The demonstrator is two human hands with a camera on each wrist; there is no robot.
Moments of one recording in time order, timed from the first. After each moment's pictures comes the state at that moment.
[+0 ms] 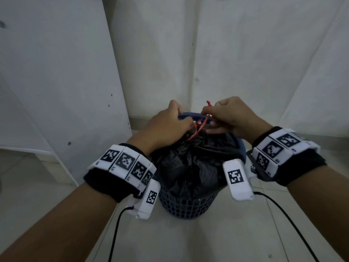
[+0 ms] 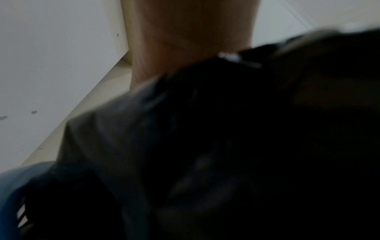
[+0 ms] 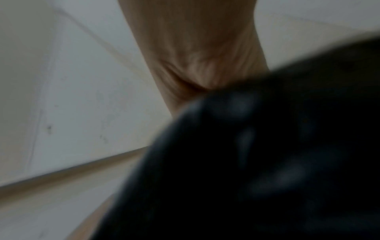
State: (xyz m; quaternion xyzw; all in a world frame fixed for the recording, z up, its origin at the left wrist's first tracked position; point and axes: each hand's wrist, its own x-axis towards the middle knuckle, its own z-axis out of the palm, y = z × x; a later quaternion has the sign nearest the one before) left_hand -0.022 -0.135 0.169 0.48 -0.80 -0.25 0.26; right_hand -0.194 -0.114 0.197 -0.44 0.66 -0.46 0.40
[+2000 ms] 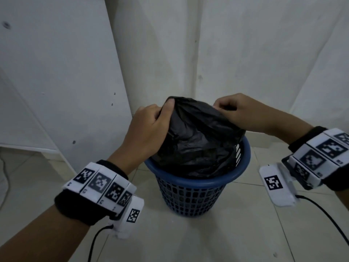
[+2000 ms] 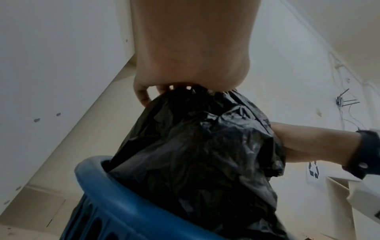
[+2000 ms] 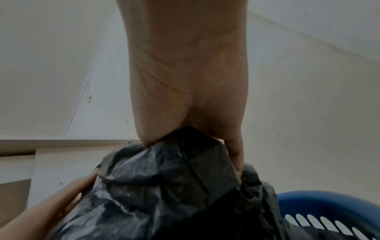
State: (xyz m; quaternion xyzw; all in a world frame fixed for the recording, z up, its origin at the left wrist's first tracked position) left_hand 0.014 -0.116 0.158 0.45 -0.75 -0.18 0.46; right_hand -0.227 -0.095 0.206 -0.77 0.56 -0.24 0.20
